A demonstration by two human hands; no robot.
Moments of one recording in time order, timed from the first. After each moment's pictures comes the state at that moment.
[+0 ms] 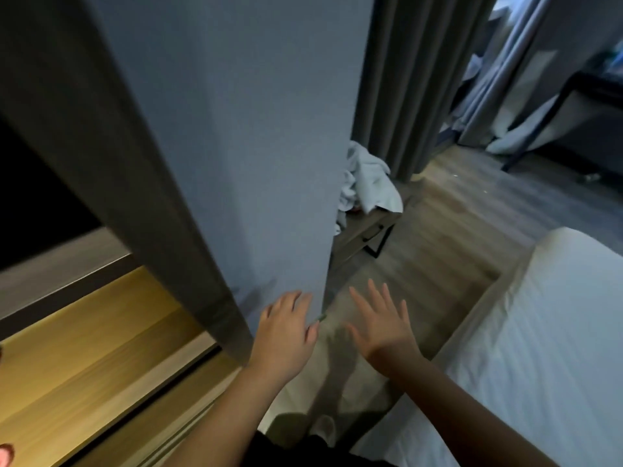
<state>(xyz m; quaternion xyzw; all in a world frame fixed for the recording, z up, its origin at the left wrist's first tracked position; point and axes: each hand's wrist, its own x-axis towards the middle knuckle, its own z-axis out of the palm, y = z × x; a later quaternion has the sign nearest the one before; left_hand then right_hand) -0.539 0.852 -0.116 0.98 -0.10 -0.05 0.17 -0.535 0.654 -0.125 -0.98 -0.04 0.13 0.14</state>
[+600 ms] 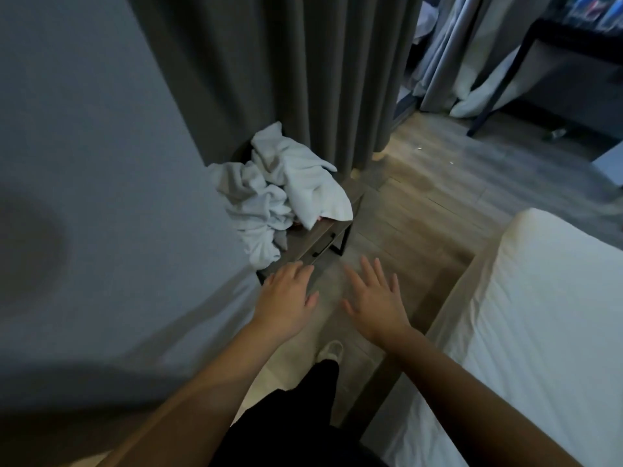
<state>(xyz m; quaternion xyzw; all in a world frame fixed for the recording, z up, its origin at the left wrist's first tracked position) -0.307 0.671 -0.137 0.97 -0.18 -0.11 0.15 -0.344 0.489 -0.149 -0.98 0.01 0.14 0.13</state>
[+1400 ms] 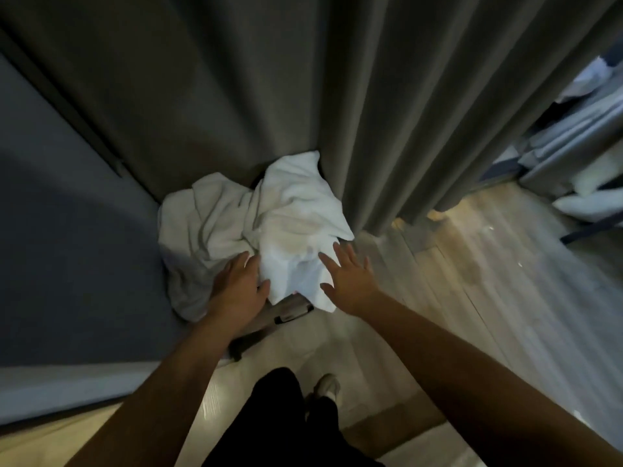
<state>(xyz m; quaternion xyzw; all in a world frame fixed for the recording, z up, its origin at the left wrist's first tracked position) -0.048 0.579 -0.162 0.95 0.19 -0.12 0.22 0.051 0.375 -0.178 -0.93 -0.28 0.23 0.00</state>
